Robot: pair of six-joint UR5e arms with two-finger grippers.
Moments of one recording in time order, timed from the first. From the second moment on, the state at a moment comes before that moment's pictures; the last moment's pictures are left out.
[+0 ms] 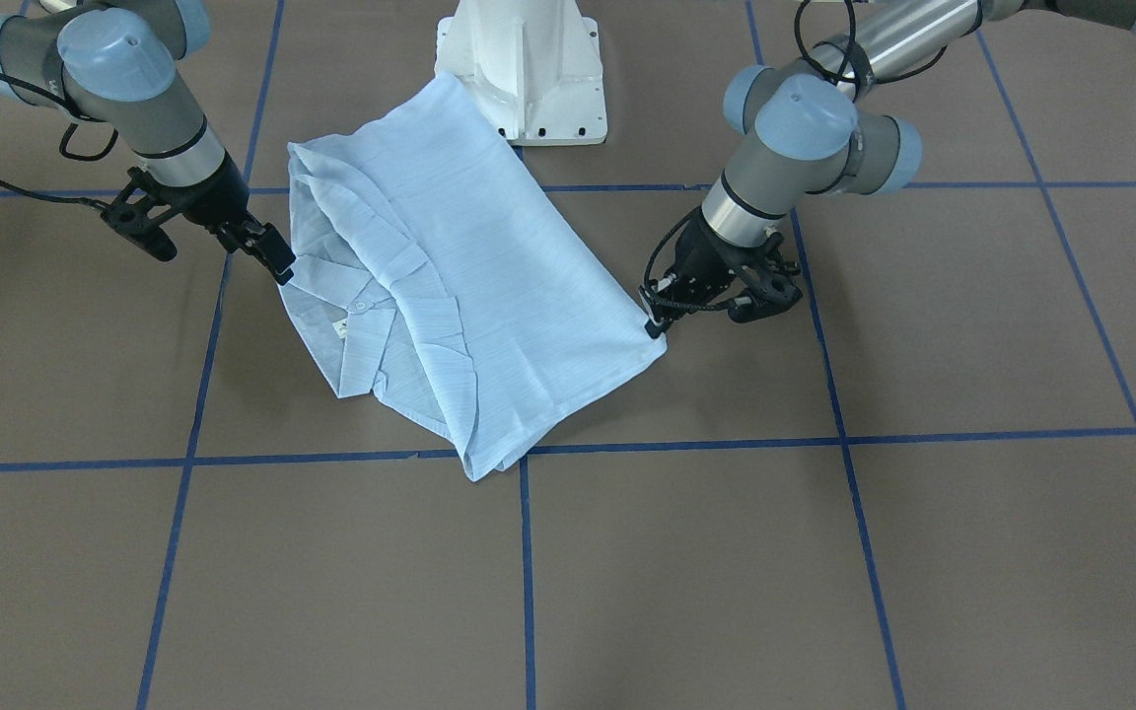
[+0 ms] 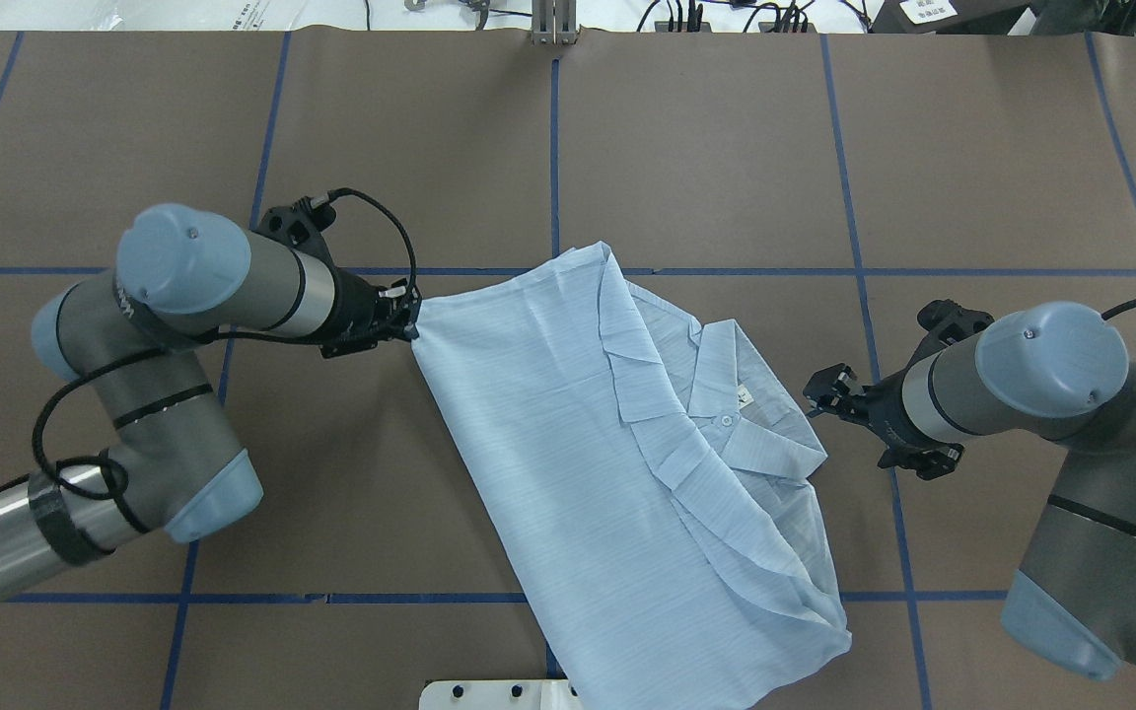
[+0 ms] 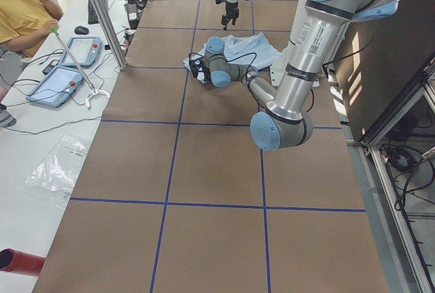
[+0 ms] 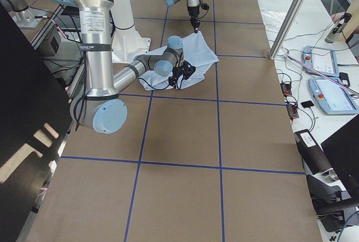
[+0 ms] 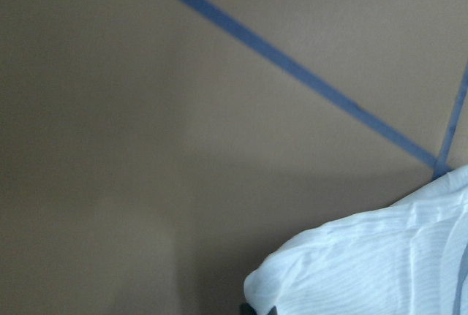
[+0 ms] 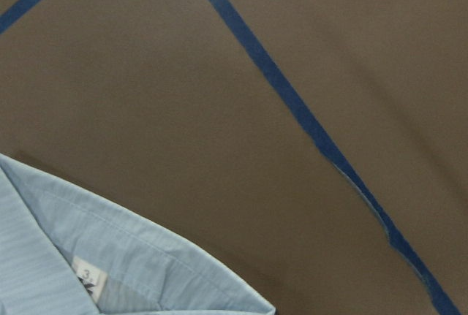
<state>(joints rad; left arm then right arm) -0.66 -2.07 -1.59 -2.17 -1.92 -1.66 0.56 -1.51 1.98 -1.25 1.90 1.83</state>
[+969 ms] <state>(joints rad) -0.80 -2.32 -1.17 -2.38 -1.90 -1.50 0.52 -1.38 1.98 -1.29 1.76 1.83</state>
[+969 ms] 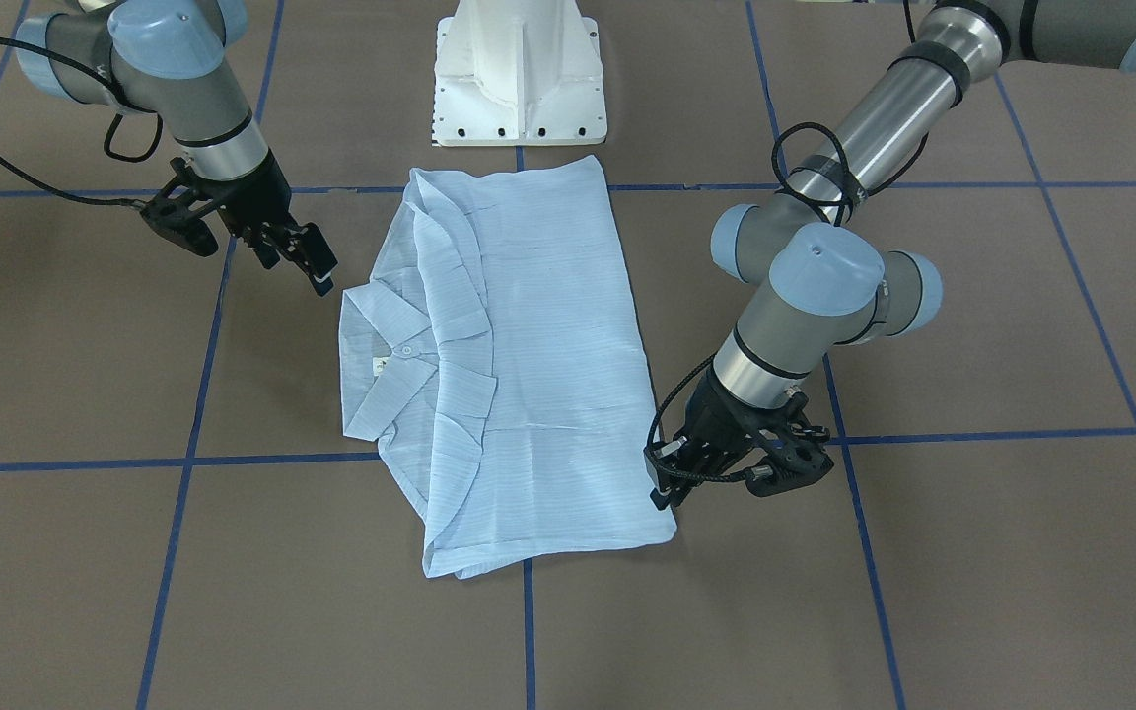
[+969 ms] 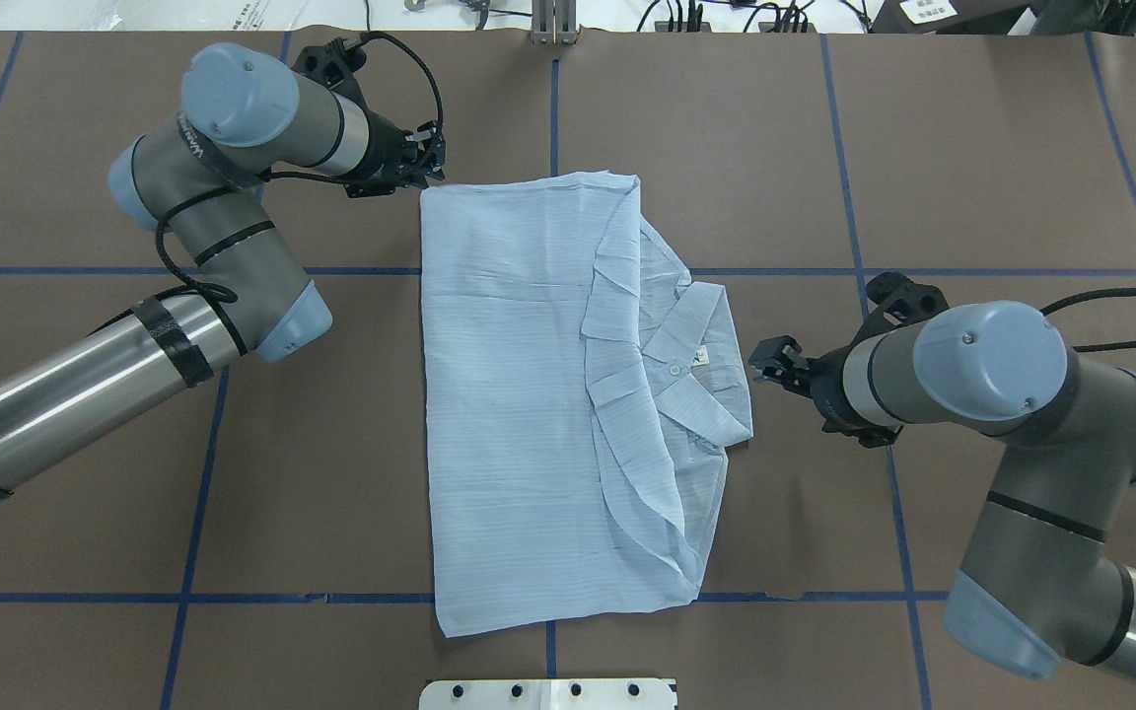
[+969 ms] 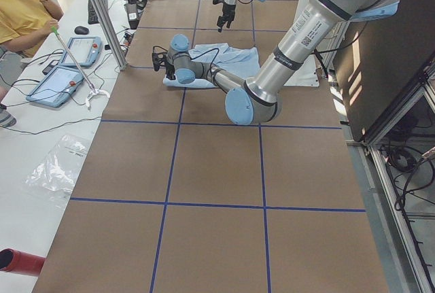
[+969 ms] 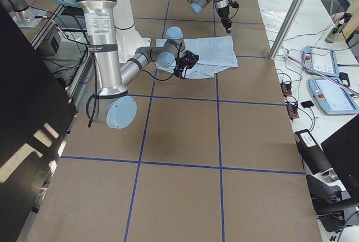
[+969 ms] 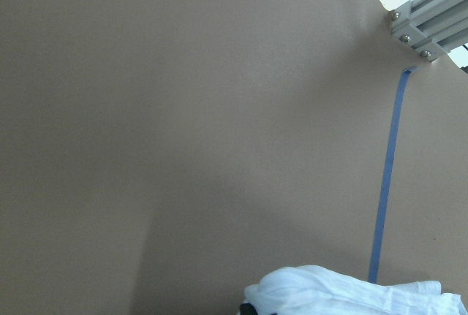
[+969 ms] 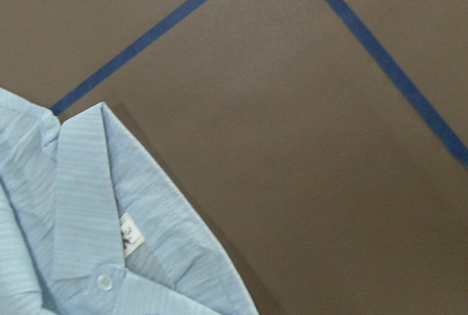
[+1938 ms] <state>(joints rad) -0.84 -2.03 -1.43 -2.37 -1.91 -1.33 0.20 -1.08 1.97 -1.74 1.50 1.42</state>
